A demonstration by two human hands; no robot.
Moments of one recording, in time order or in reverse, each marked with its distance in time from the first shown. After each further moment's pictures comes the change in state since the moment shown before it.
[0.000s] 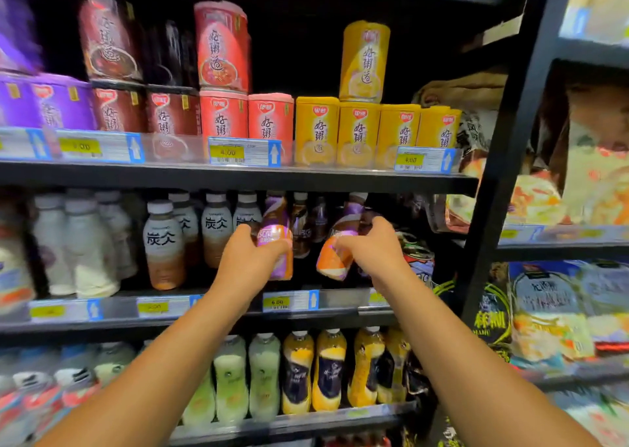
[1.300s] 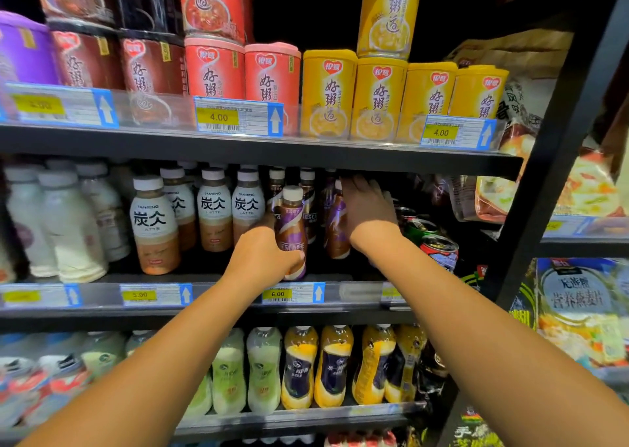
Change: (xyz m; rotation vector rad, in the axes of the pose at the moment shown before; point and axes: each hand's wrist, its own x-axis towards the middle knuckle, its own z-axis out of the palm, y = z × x) left_hand 0.031 -0.027 0.027 0.527 -0.146 0.062; right_hand 0.088 0.011 0.036 -1.133 0.017 -0.482
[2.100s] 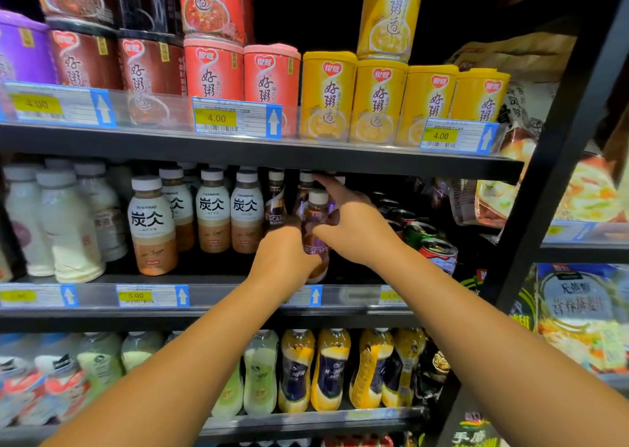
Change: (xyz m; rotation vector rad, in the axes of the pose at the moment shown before) left_hand 0.004 0.024 0.026 0.096 0.033 0.080; right_hand -0.037 -0.014 -0.028 0.601 -0.112 -0.117
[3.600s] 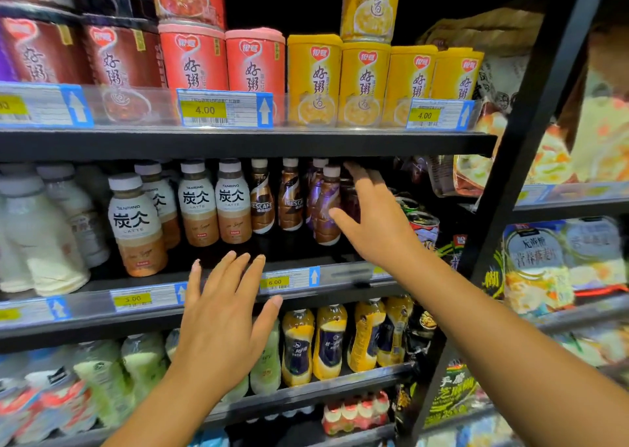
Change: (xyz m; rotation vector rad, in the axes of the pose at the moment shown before) left_hand -0.103 -0.091 -0.030 0.339 0.079 0.361; right_hand -0.047 -0.001 -0.012 -0.219 0.208 0.134
